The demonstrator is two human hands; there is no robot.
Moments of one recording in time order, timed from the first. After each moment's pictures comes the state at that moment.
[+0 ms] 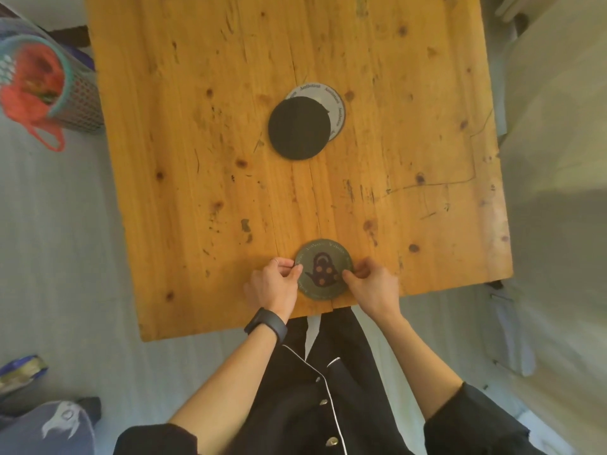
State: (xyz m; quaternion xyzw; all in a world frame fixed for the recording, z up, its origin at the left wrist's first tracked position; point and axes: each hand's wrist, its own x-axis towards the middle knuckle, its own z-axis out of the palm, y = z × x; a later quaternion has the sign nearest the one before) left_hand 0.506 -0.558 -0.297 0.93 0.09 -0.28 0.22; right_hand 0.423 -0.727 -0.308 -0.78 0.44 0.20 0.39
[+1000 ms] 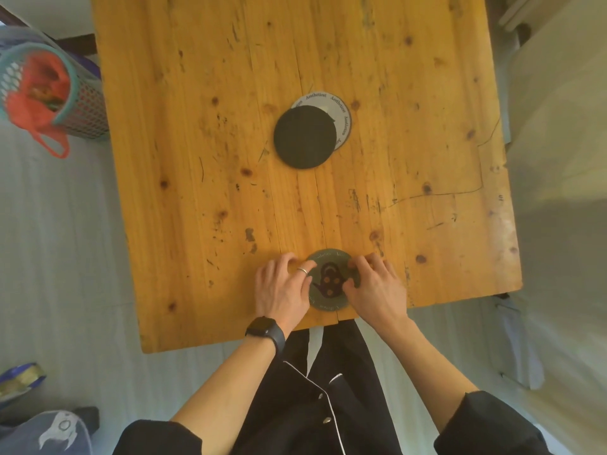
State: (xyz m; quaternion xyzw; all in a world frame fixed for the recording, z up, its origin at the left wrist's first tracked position) left_hand 0.510 -0.548 -0.313 0.95 -0.24 -0.17 0.09; right_hand 0.439 -0.723 -0.297 -0.93 0.25 0.16 0.20
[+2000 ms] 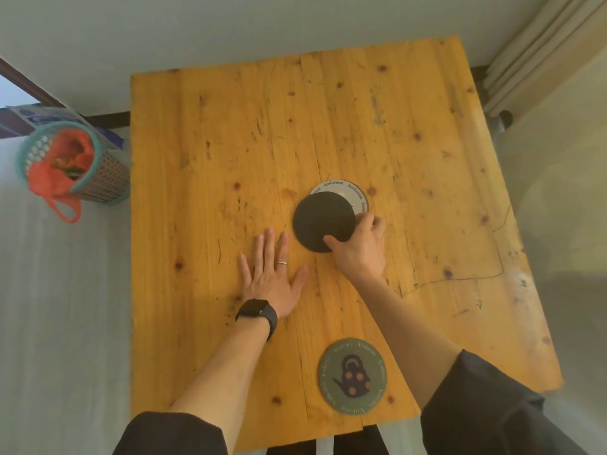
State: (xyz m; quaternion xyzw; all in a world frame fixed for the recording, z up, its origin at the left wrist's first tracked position) left_hand 0.682 -0.570 -0.355 0.96 -0.17 -0.22 0.06; right_hand 0.668 -0.745 -0.302 -0.83 0.44 0.06 0.33
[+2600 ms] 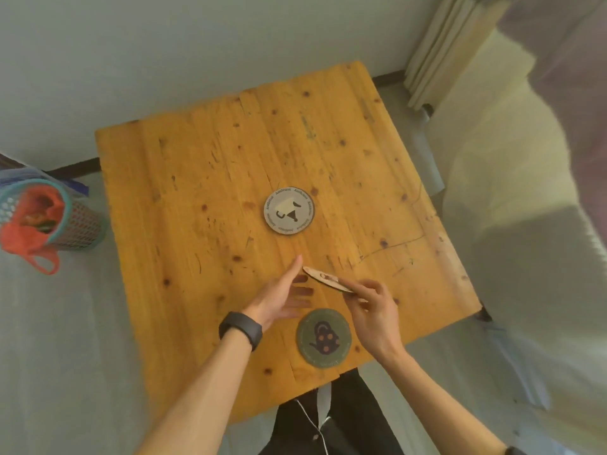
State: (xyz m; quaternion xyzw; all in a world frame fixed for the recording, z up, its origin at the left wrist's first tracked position) left_hand 0.639 -0.608 -0.206 0.67 0.10 -0.60 0.44; right_hand 0.477 -0.733 -0.200 -0.80 0.39 -0.04 0.45
